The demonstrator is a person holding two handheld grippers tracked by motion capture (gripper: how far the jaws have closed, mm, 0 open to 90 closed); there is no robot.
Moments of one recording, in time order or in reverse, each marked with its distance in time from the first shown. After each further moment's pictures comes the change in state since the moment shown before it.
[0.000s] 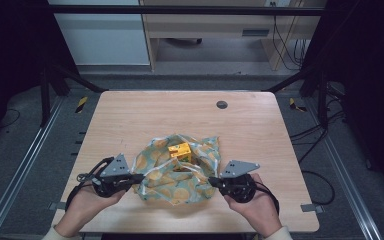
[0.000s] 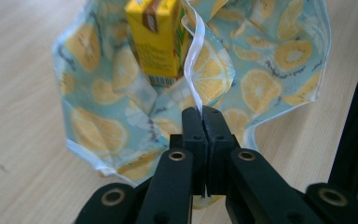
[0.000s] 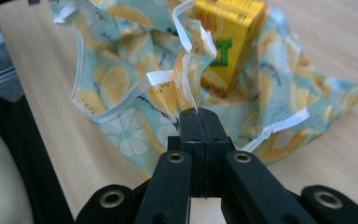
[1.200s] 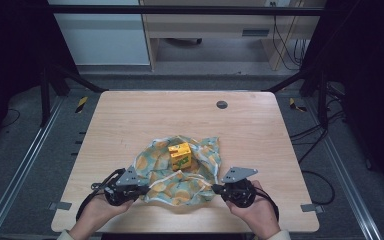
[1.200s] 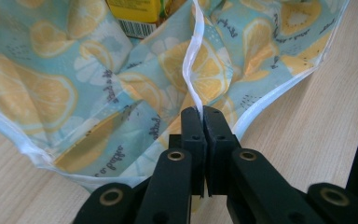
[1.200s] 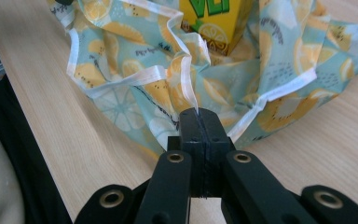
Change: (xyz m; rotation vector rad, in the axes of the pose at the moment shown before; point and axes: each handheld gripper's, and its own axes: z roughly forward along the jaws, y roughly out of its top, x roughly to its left) left arm -0.007 -0.029 0.041 0.097 -0.028 -0.016; right arm -0.005 -0.030 0.017 0.074 -0.001 0.057
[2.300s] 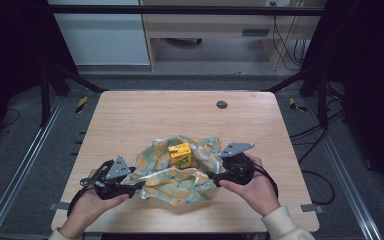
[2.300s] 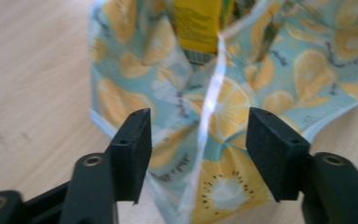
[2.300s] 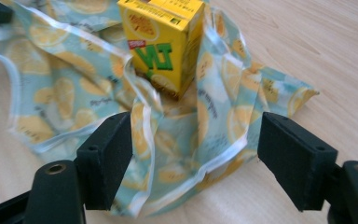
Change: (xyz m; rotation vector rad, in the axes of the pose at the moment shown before) left arm 0.017 0.009 -0.028 -0.088 0.174 -0.032; right arm -0.028 0.056 -0.005 0.011 -0.090 -0.009
